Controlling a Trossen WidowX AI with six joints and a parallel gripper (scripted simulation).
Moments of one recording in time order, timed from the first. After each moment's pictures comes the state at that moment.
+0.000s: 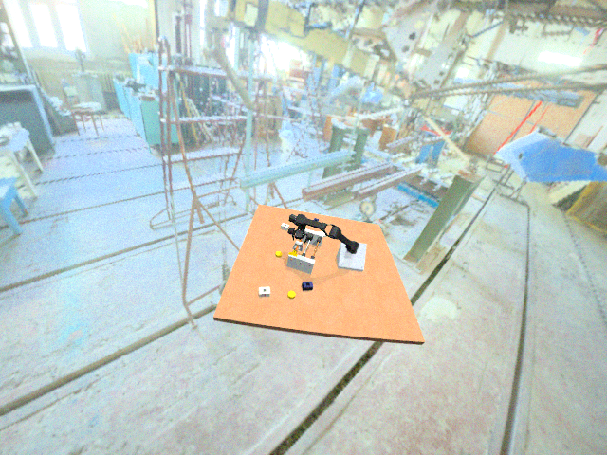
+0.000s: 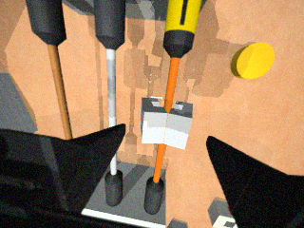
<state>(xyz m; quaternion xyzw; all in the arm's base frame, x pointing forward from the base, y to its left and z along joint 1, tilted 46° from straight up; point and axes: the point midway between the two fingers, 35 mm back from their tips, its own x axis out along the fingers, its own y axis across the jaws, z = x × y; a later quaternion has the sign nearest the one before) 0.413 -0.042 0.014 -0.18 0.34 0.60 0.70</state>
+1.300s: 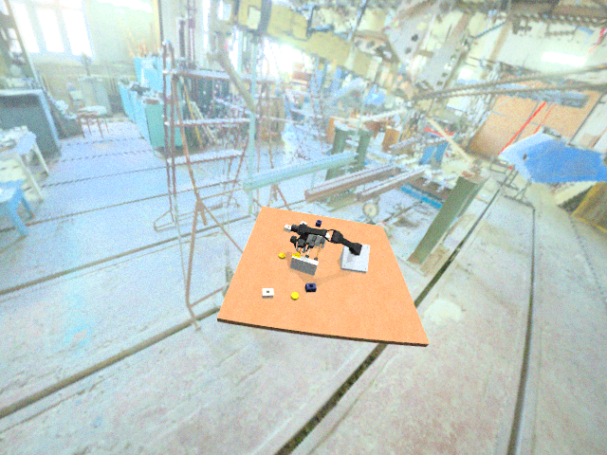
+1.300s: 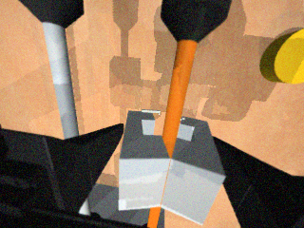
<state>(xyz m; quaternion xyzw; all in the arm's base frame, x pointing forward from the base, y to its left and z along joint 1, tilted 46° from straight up) 0.418 0.006 -0.030 -0.19 0.34 0.59 0.71</state>
